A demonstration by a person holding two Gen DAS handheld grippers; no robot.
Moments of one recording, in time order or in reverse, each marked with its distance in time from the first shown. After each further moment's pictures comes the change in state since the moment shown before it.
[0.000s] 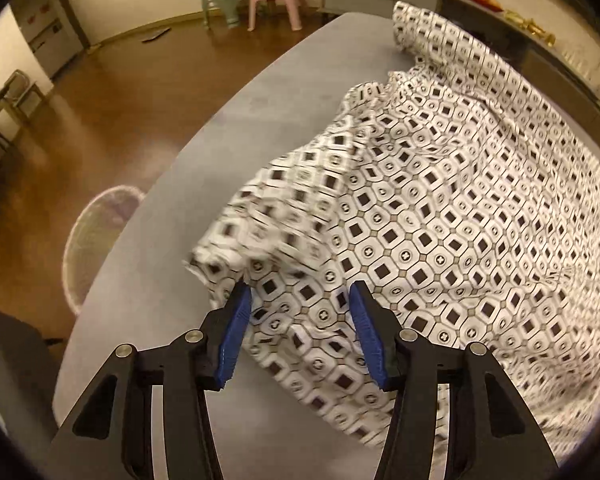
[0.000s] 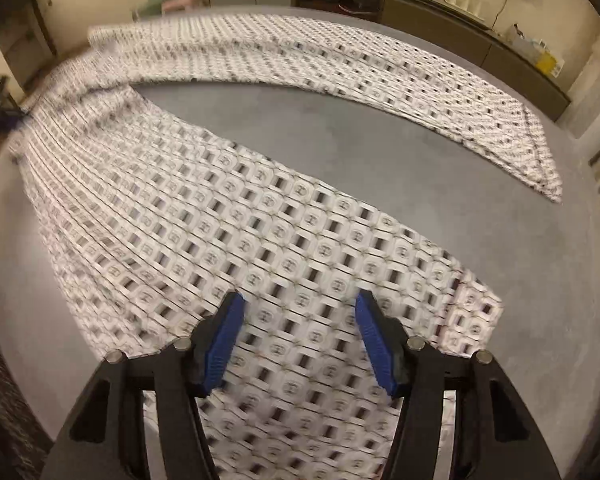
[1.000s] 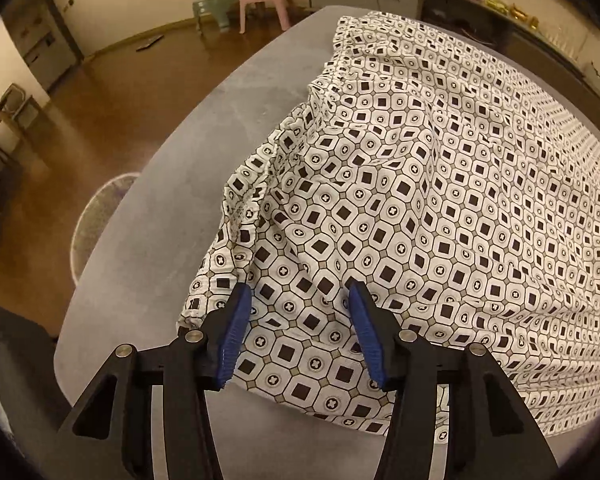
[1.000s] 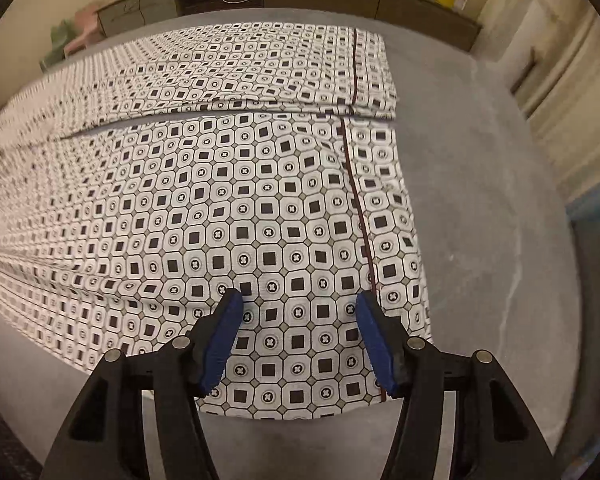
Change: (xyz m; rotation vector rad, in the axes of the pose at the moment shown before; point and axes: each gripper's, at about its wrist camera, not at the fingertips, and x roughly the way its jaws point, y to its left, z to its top) left arm 0.001 -0.004 -0.063 0.038 -0.008 -0.031; right arm -0.074 -0.097 -0.047 0.290 0.043 -0.082
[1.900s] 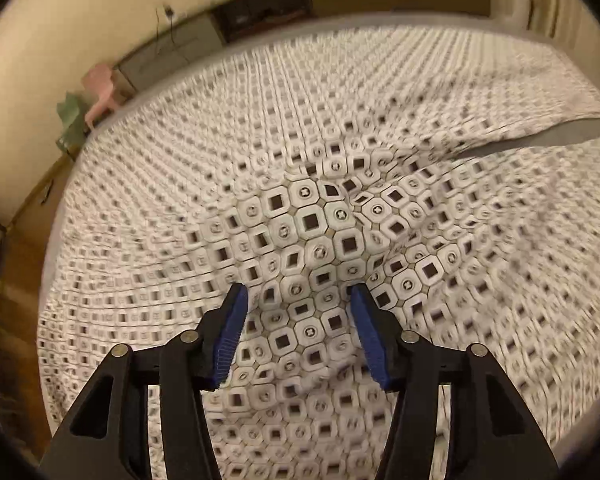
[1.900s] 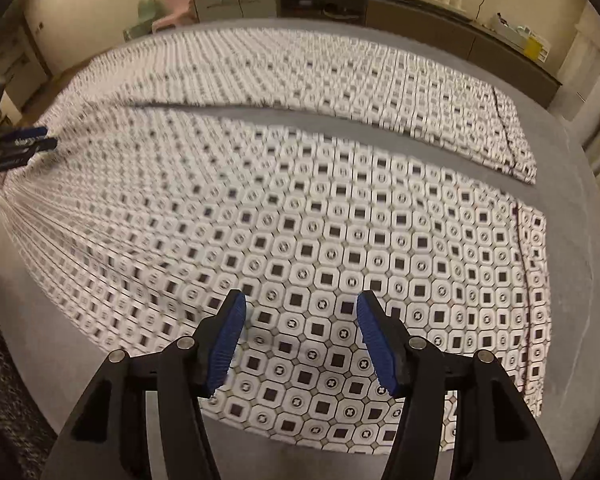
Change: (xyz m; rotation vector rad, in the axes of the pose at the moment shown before) left arm -0.020 -0.266 0.016 0.576 -0.131 -0.133; right arm -0.045 0.070 -0.023 -0.266 -0.075 0.150
